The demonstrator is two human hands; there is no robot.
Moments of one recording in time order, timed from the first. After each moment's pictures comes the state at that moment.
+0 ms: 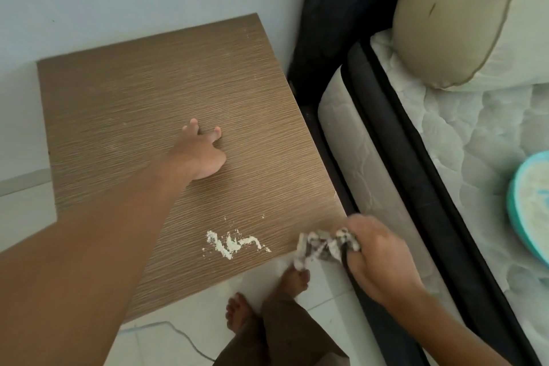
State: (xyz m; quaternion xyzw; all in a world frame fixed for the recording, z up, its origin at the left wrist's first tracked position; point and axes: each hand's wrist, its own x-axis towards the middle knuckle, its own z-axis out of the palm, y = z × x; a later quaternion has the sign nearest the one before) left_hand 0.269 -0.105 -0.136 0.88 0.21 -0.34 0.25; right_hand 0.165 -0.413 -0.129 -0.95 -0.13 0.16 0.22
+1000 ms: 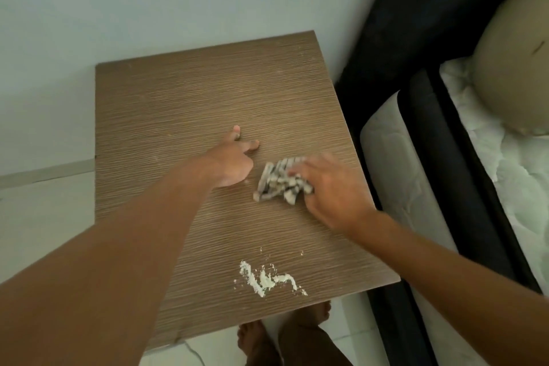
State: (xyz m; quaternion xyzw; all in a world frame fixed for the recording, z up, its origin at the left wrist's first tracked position) left_hand 0.287 -0.066 -0.153 0.85 0.20 -0.33 0.35; right_hand 0.306 -0.283 -0.181 -0.91 -0.36 0.09 0.19
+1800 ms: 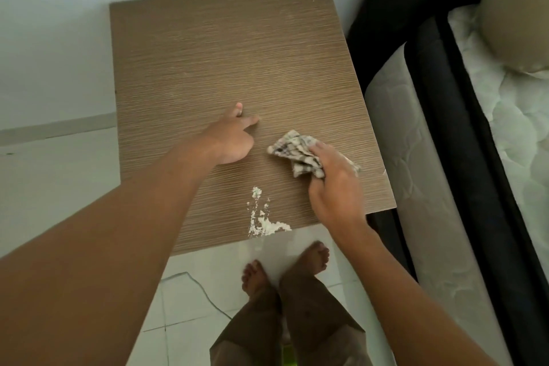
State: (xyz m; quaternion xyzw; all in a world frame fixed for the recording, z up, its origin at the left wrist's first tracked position) left_hand 0.210 -0.076 -0.143 0.86 0.19 -0.32 0.33; right_hand 0.183 -0.286 -0.172 -0.94 -0.10 0.11 0.30
